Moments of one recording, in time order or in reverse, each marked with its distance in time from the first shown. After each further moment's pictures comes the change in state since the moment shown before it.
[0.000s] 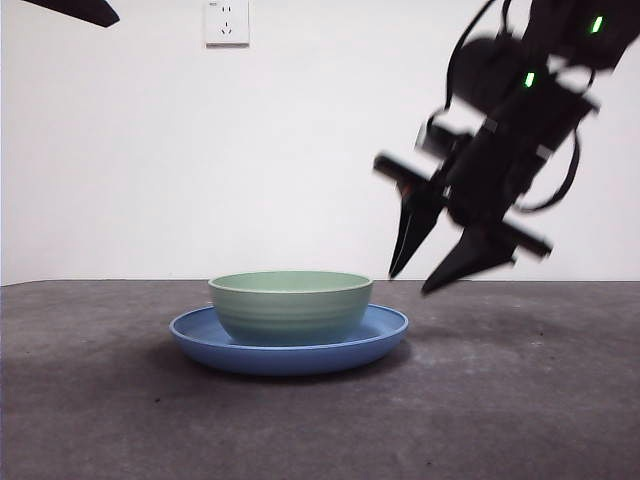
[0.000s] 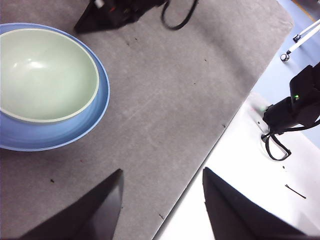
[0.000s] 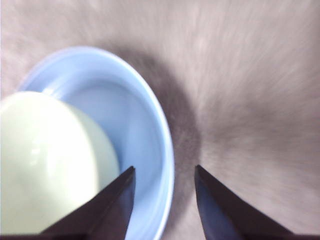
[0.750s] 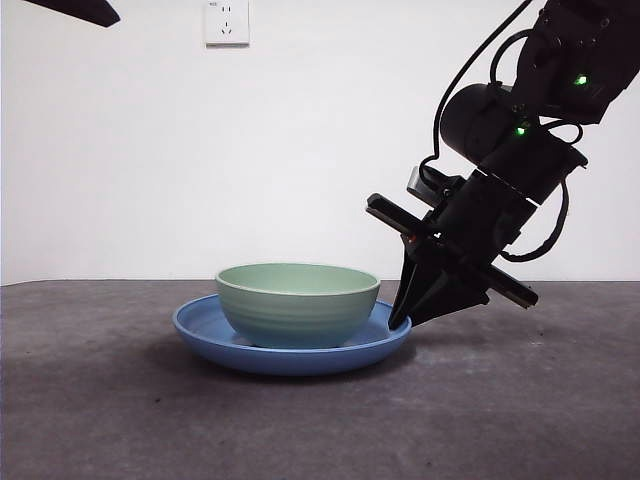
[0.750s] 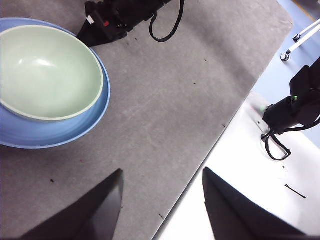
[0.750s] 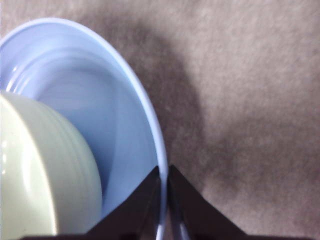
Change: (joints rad) left arm 0.000 0.000 0.000 0.000 0.000 0.000; right arm -0.011 0.154 -0.003 0.103 -0.104 0.027
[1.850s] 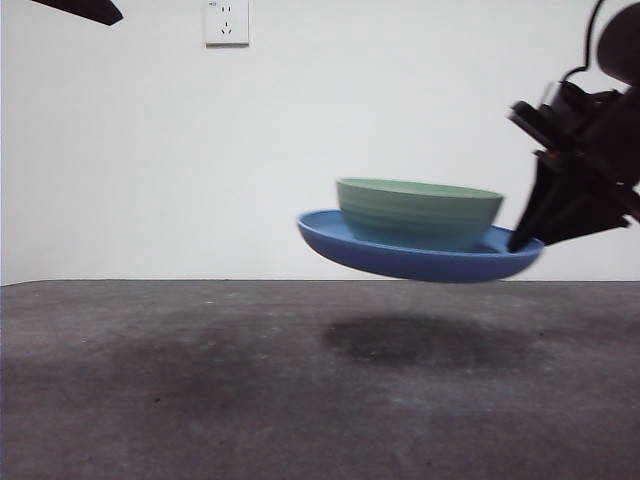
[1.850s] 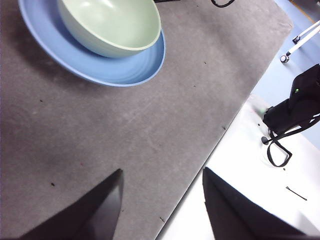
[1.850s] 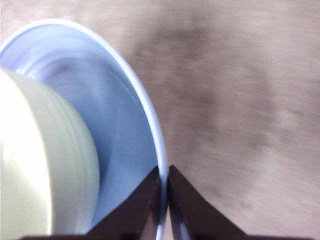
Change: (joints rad) left arm 0.000 0.000 0.000 0.011 0.000 0.000; right arm -0.278 -0.324 -0.119 -0.171 -0.172 -0.176
